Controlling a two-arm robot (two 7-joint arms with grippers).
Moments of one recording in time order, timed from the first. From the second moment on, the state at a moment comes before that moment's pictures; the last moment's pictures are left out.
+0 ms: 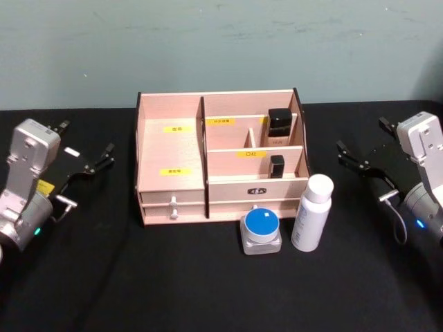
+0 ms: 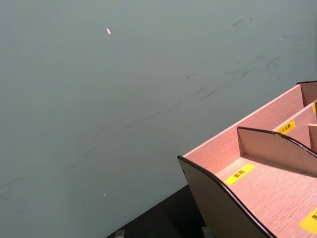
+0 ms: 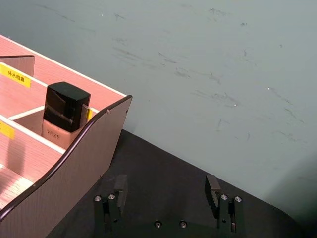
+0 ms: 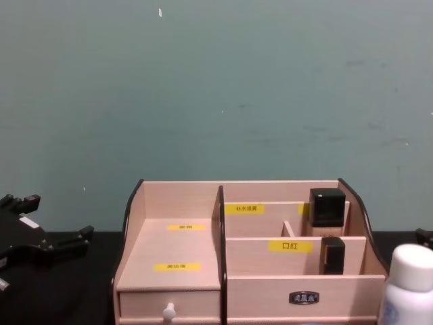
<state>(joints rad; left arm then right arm) -0.20 0.60 0.45 -1.41 -0.25 -0.12 0.03 0.20 0.60 -0.45 -1.41 0.25 -0.12 -0.03</state>
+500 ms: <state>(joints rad) -0.20 0.60 0.45 -1.41 -0.25 -0.12 0.03 0.20 0.60 -0.45 -1.41 0.25 -0.12 -0.03</state>
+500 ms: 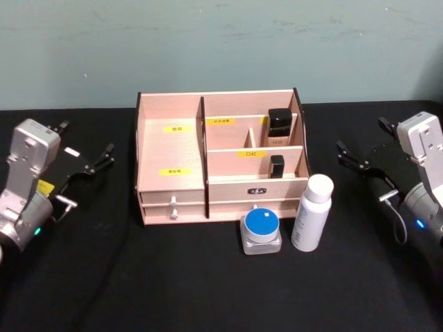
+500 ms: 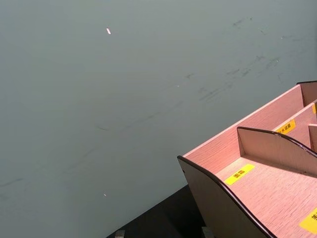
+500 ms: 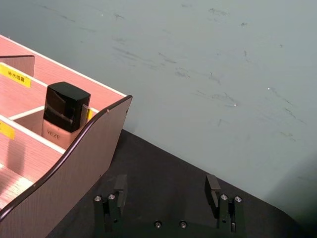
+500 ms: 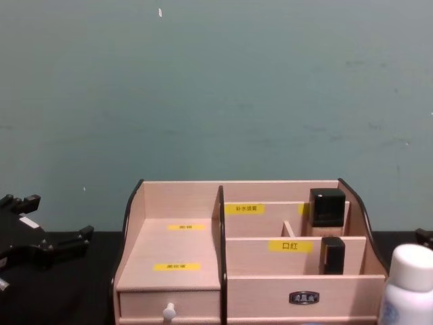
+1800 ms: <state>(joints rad) -0.20 0.60 0.45 -1.41 -0.25 -0.12 0.03 0.16 0.61 -0.39 -1.44 0.30 -0.11 0.01</state>
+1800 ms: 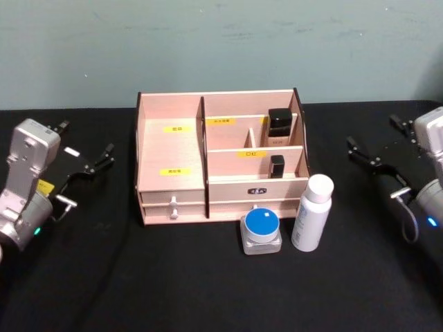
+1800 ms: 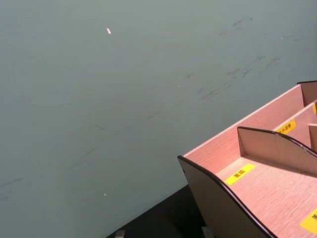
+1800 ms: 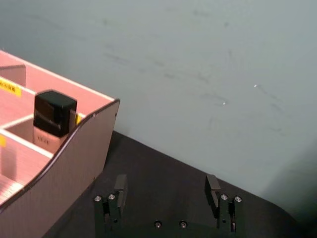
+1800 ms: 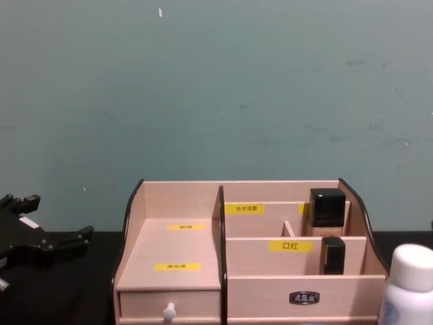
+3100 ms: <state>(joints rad) -0.20 0.60 0.45 -1.41 -0.25 -0.12 0.03 -0.42 0.83 -0.09 -2.03 0.55 -0.07 0.22</state>
